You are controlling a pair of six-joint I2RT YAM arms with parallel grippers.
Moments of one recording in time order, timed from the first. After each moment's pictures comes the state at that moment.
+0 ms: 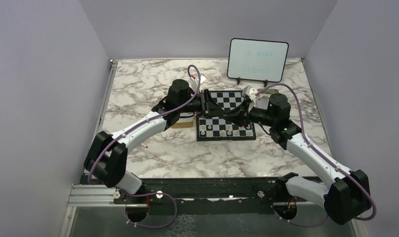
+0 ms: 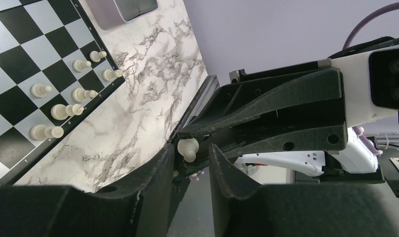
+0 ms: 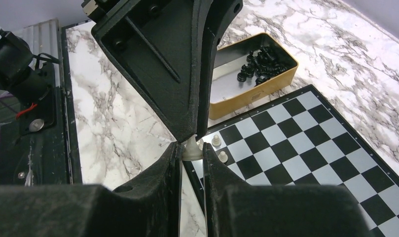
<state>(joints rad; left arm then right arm) -0.61 1.49 1.03 0.17 0.70 -0.96 0.41 1.08 0.70 0.18 -0.78 -0.10</state>
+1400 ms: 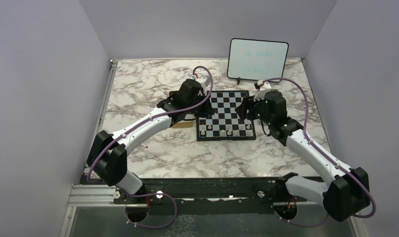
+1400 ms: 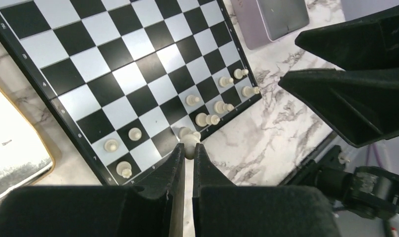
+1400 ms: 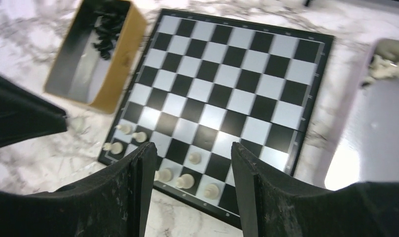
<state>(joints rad) -0.67 1.51 1.17 -0.25 0.24 -0.52 0.41 1.11 0.77 -0.06 -0.14 0.20</state>
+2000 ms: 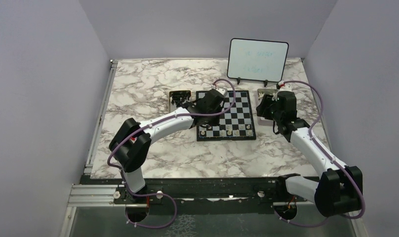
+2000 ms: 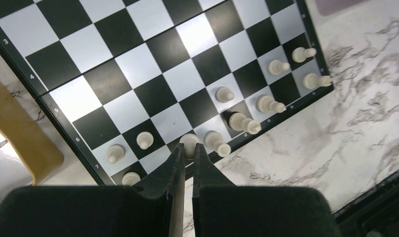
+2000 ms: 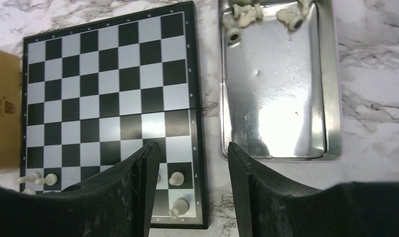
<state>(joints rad) -0.84 1.73 1.30 -0.35 -0.06 -0.42 0.19 1.15 0.72 -0.11 0.07 0.28</state>
